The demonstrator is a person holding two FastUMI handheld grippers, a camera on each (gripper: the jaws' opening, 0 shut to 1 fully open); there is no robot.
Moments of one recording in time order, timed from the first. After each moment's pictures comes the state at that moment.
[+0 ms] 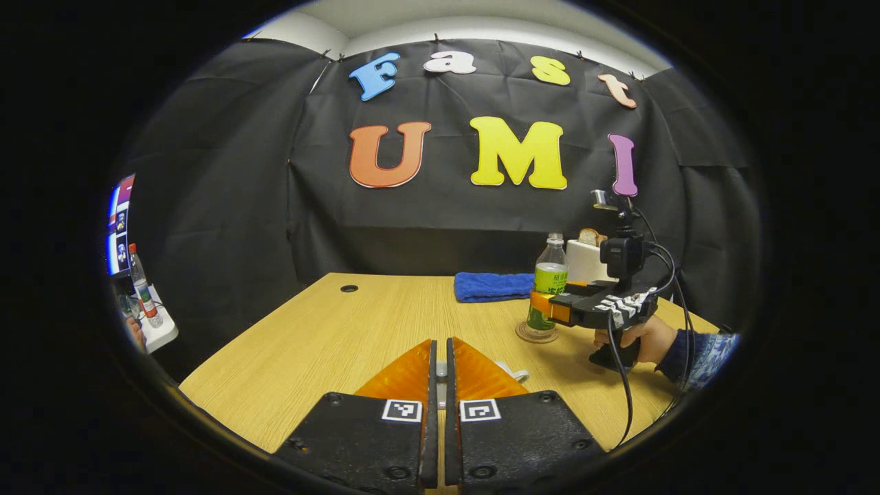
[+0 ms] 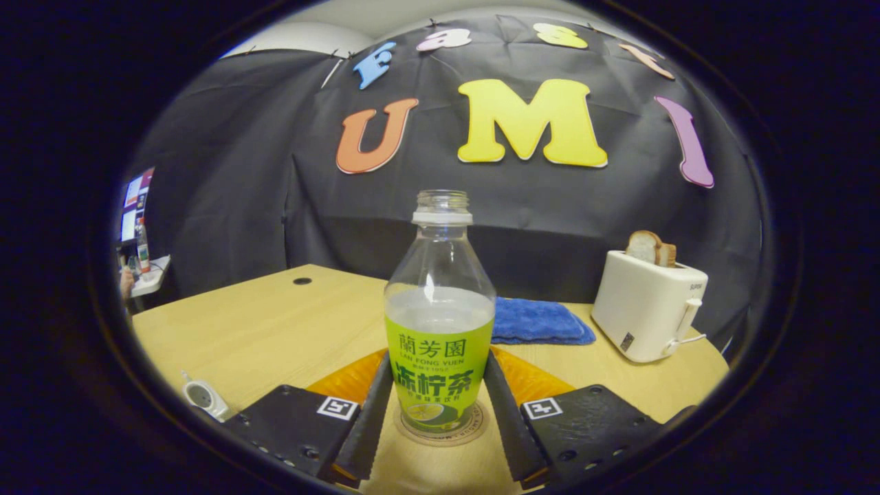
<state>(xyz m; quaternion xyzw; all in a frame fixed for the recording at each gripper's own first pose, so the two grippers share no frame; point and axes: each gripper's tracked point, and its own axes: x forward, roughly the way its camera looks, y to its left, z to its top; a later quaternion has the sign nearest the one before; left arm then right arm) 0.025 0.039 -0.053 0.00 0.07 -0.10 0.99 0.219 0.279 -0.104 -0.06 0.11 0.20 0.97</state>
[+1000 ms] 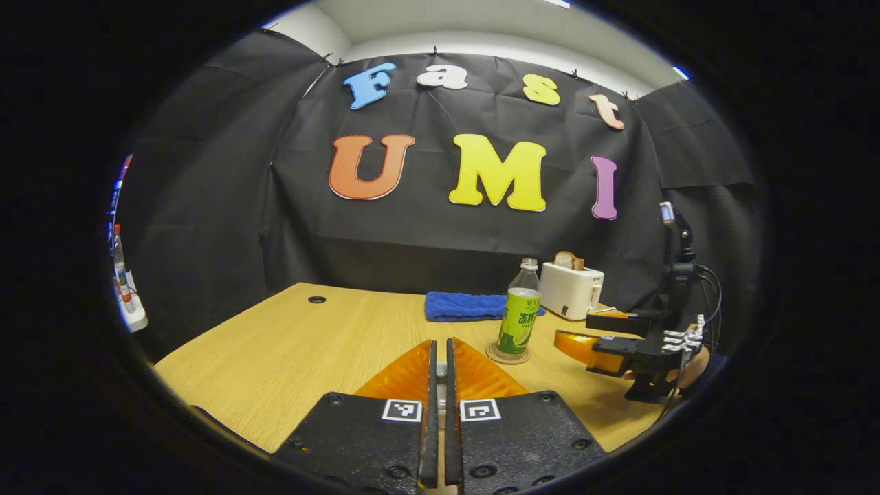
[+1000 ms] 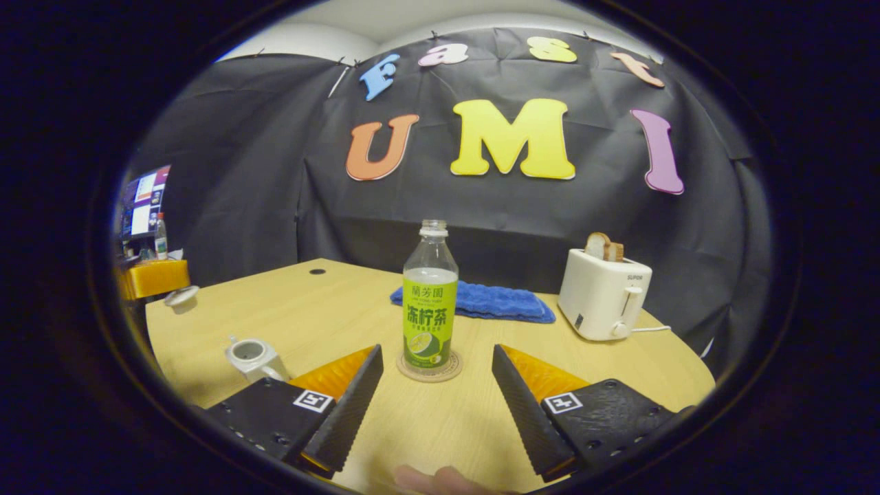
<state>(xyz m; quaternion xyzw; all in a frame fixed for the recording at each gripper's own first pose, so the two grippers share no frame) 0.042 -0.003 -0.051 -0.03 0.02 -0.15 0.99 0.096 0.202 -0.086 -0.06 0.10 0.21 0.97</state>
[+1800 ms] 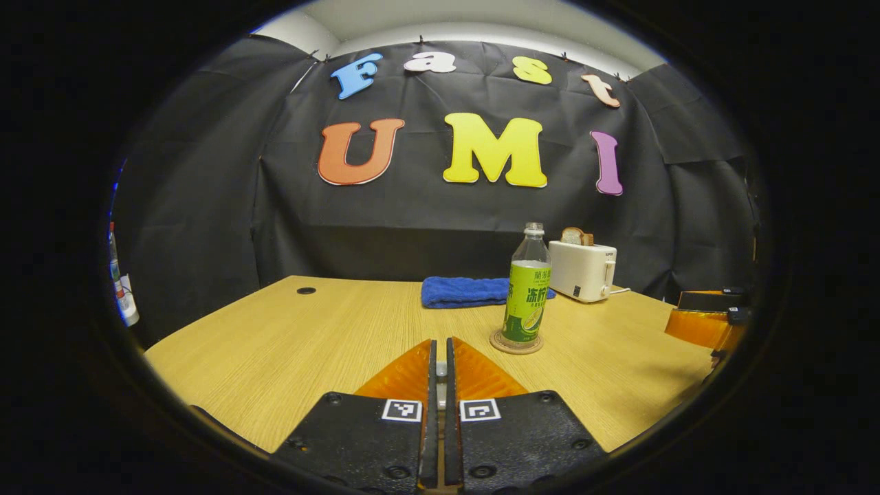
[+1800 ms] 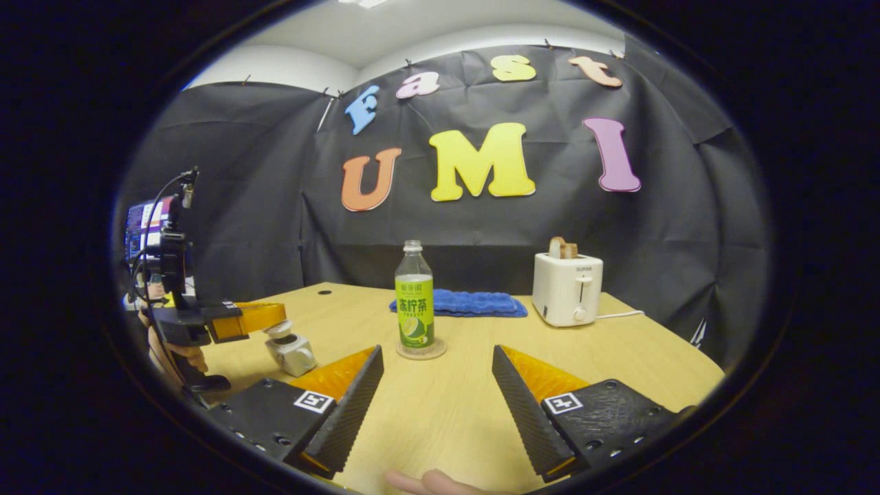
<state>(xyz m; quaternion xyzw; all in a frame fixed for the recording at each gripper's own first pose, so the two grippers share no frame) 0.081 -0.028 -0.099 -0.01 0.04 -0.14 0.99 0.027 0.138 -0.081 -0.01 0.06 0.20 0.98</state>
